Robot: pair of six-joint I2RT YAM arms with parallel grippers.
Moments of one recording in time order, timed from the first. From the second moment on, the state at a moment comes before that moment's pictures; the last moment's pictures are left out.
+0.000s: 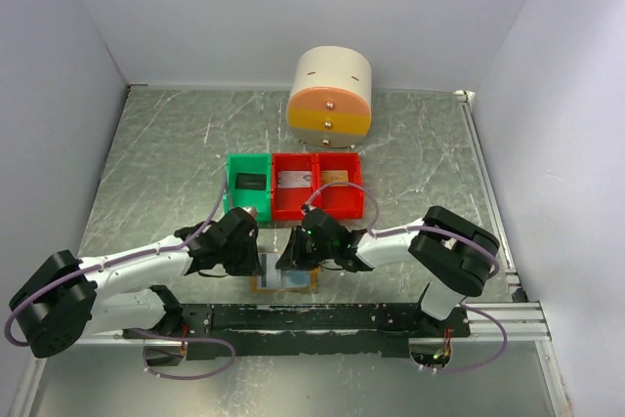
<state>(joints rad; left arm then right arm) -0.85 1.15 0.46 -0.37 0.06 -0.86 1.02 1.64 0.56 0.36 -0.21 1.08</state>
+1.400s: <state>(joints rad) -0.85 1.14 0.46 -0.39 0.09 -0.80 1.04 1.65 0.54 0.43 -0.20 1.11</state>
